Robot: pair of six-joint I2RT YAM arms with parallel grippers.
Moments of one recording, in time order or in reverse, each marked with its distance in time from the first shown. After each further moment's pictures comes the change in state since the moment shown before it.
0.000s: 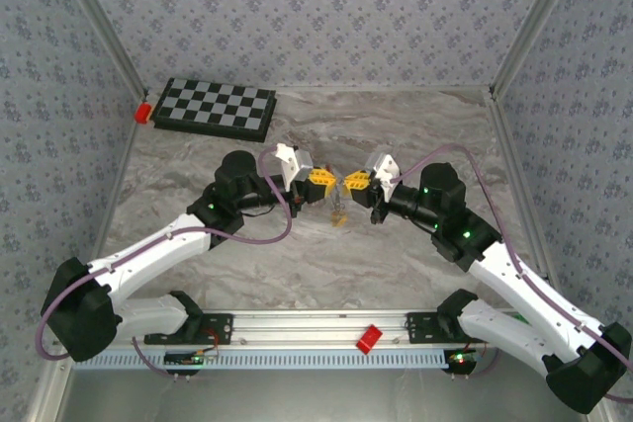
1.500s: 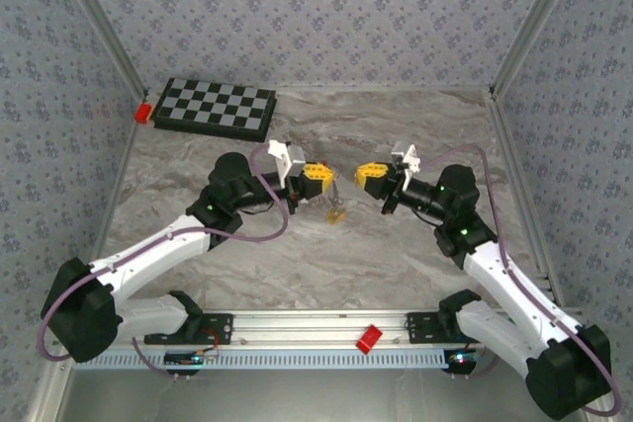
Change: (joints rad) left arm 0.029 -0.002 -0.036 0.145 0.026 -0.094; right arm -0.242 0.034 -0.173 0.410 -0.286 0.340
